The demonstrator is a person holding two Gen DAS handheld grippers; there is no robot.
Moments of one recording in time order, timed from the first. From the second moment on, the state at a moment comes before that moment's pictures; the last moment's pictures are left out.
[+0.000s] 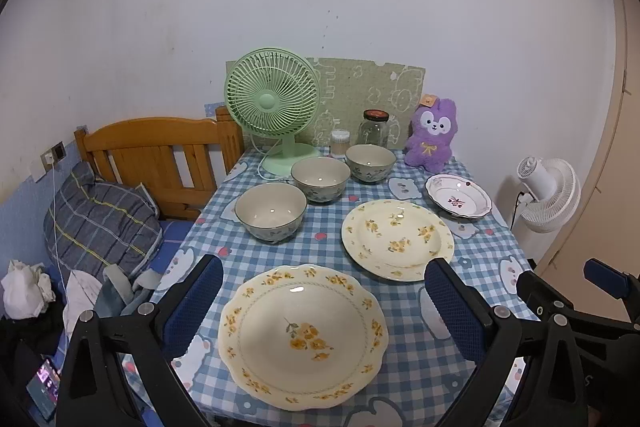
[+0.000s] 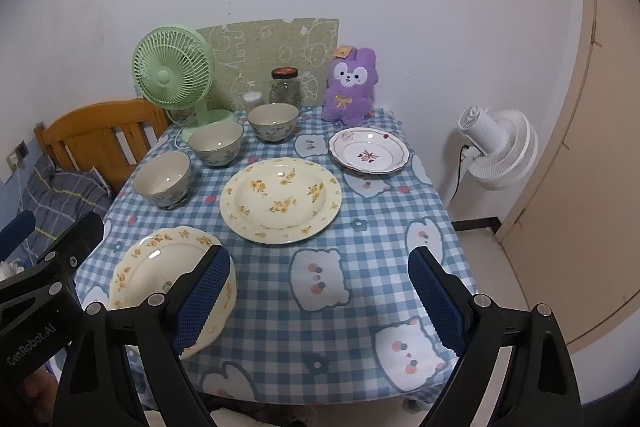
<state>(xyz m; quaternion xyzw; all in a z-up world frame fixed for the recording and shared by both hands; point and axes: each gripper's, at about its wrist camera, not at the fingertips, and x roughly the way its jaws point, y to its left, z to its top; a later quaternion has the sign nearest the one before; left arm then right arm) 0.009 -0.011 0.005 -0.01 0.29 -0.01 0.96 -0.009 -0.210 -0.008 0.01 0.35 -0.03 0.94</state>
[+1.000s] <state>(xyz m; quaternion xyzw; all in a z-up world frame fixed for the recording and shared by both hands) 0.082 0.052 -0.051 0.01 0.38 -0.03 0.93 0.059 -0.123 -0.061 0.02 0.42 -0.04 0.91</state>
